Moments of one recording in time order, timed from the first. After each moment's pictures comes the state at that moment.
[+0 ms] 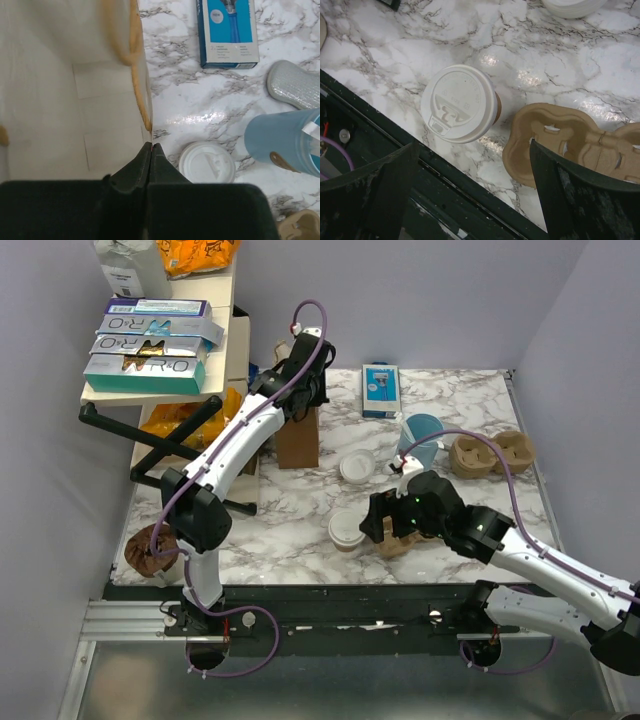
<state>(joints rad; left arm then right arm) -0.56 1.90 2.00 -0.75 -0.26 -0.41 0.88 0.94 0.79 -0.50 0.07 0.45</state>
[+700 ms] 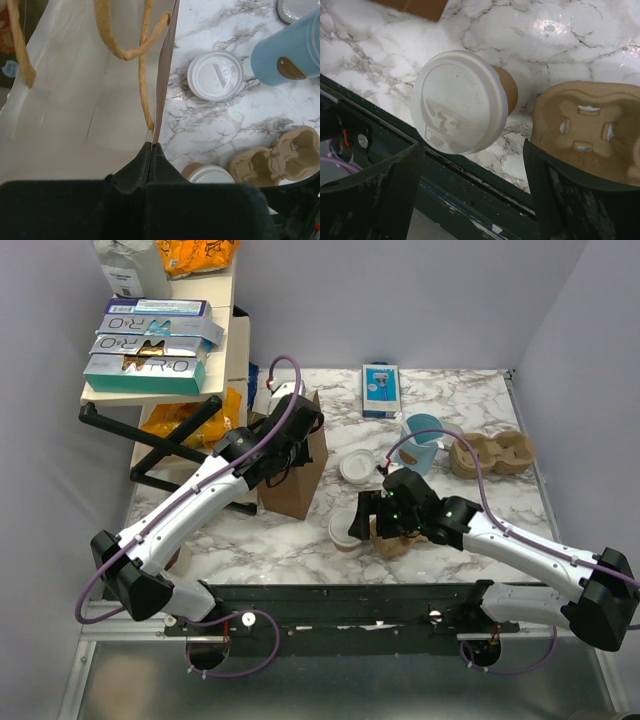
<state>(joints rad) -0.75 1.41 1.51 -0.87 -0.39 -0.60 0.86 1.14 0.79 -0.46 -0.02 0.66</state>
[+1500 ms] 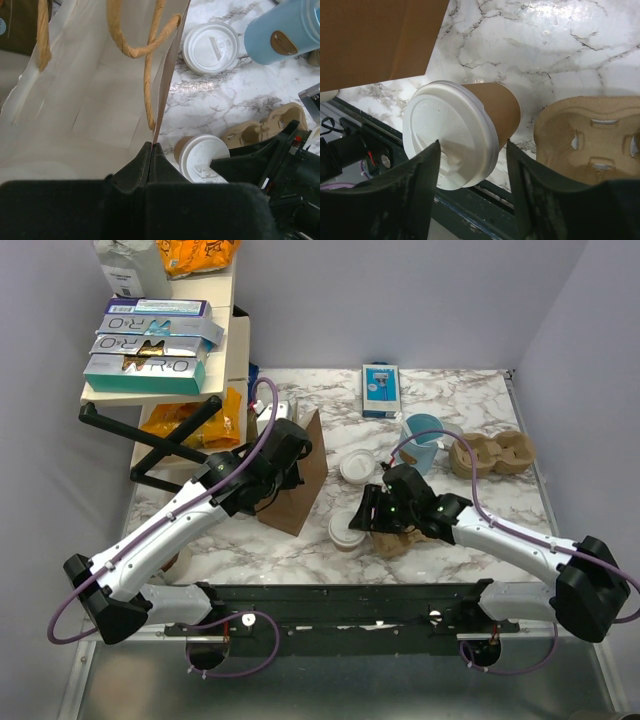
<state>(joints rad) -0.83 1.24 1.37 -0.92 -0.41 -0.74 0.78 1.22 0.74 -0.33 -0.10 0.79</state>
